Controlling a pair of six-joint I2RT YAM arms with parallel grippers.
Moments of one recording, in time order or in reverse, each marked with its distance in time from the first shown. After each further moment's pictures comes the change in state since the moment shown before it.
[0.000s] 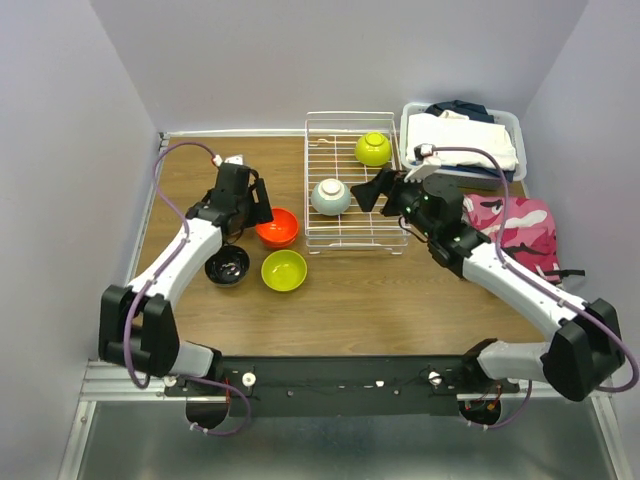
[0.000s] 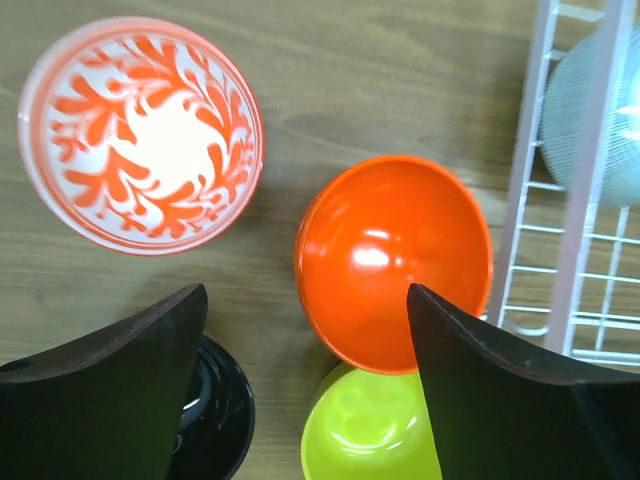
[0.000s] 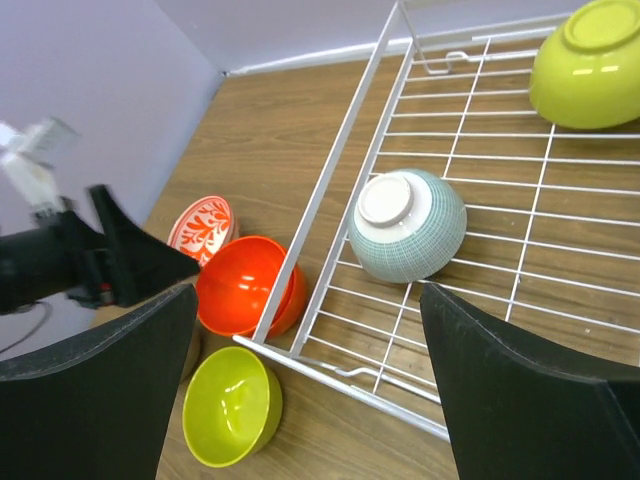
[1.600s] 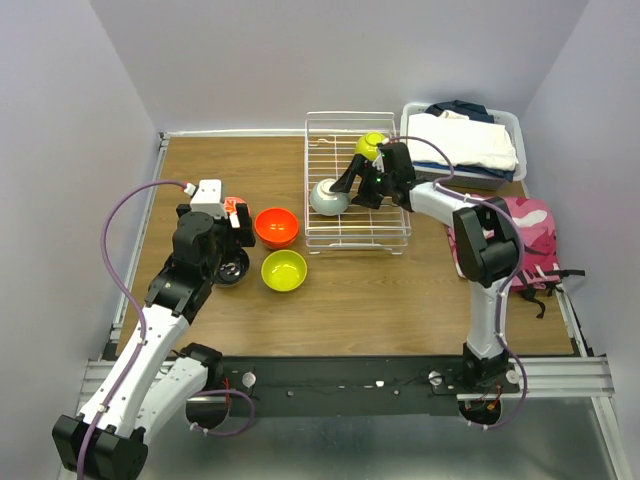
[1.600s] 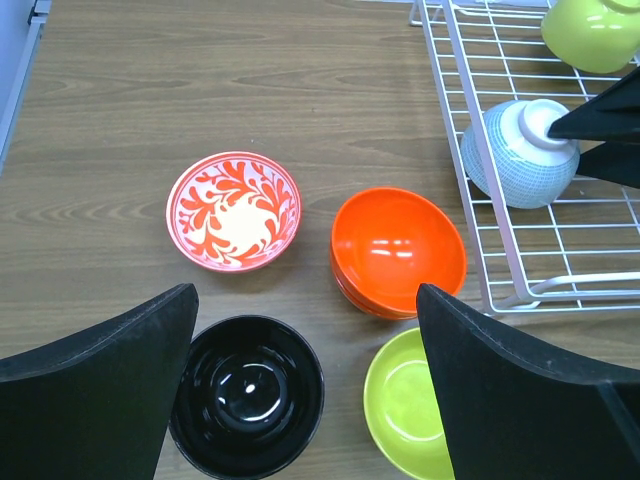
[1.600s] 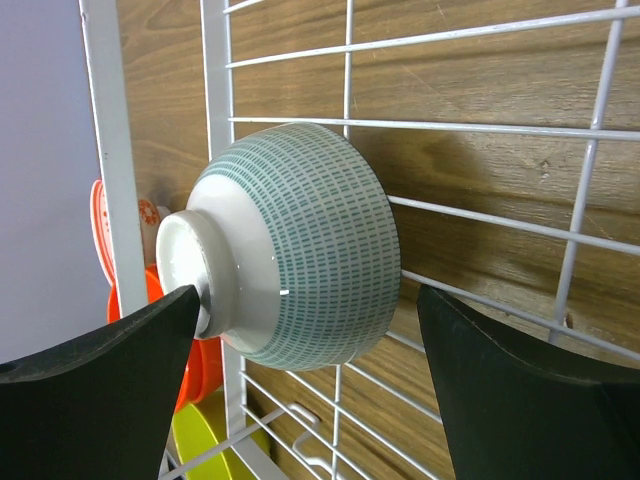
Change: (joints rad) left arm -0.056 -0.672 -0.332 0.184 -0.084 0.262; right arm -0.174 0.846 0.546 -0.203 -0.415 0.262
